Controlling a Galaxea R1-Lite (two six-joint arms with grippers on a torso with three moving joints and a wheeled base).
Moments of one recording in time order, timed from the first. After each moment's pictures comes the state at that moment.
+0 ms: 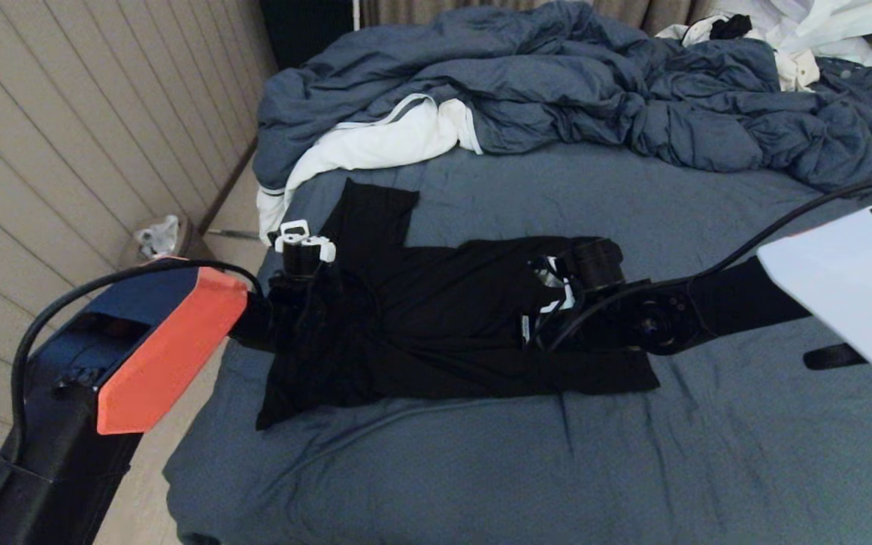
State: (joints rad) left arm -0.35 2.54 -1.72 -0.66 0.51 -0.21; right arm 0.34 2.12 -1.32 -0.14 0.13 0.23
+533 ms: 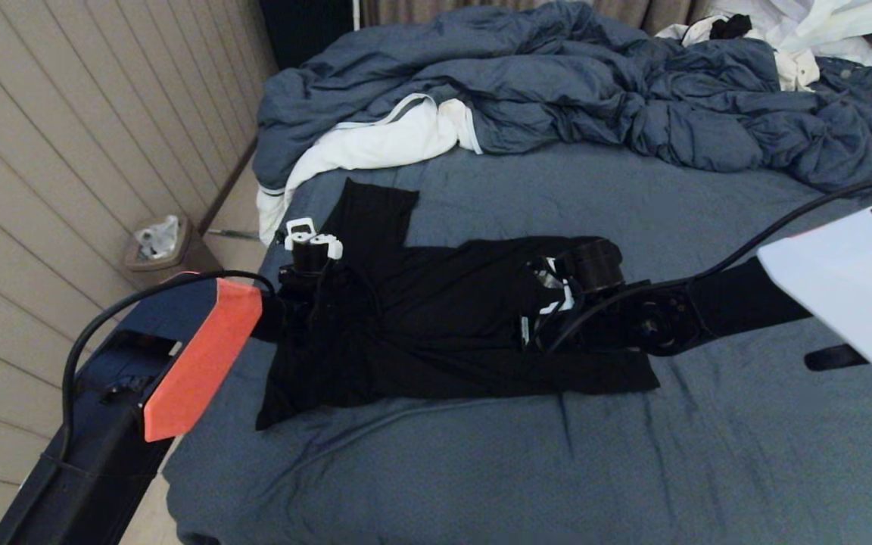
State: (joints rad) left arm -0.35 2.64 -1.93 -0.60 0.57 -0.20; right arm 0.35 2.12 -1.32 -0.14 0.13 0.23
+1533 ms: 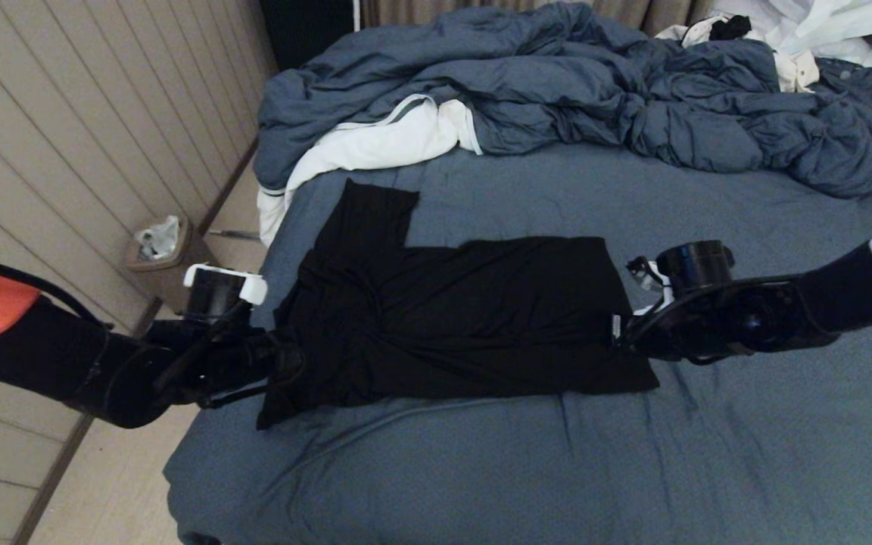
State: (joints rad) left arm -0.35 1.91 -0.86 -0.44 0.11 -0.52; right arm 0.05 2.01 -1.15 -0.13 0.18 0.21
